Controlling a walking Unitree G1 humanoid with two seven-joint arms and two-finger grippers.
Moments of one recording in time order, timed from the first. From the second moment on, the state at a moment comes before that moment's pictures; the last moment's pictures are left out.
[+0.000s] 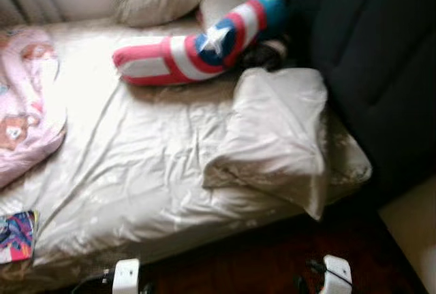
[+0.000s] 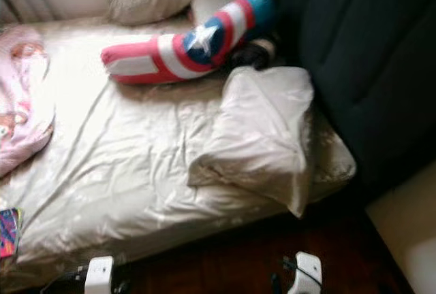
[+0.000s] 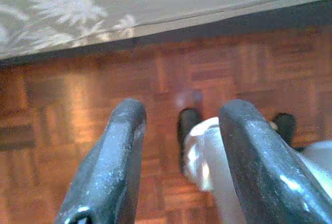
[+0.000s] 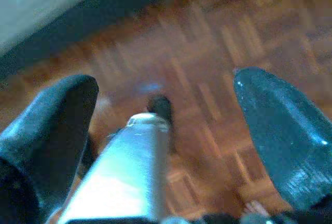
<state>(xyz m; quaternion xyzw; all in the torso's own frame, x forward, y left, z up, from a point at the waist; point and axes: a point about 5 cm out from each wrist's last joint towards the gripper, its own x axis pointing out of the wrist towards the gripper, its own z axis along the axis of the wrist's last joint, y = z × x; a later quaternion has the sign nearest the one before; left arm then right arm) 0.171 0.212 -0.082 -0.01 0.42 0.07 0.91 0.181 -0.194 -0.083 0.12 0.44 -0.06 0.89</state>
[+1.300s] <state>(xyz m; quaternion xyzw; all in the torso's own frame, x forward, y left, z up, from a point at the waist) 0.188 0.204 -0.075 -0.01 0.39 0.06 0.92 0.174 -0.202 -0.085 0.11 0.44 -0.05 0.89</state>
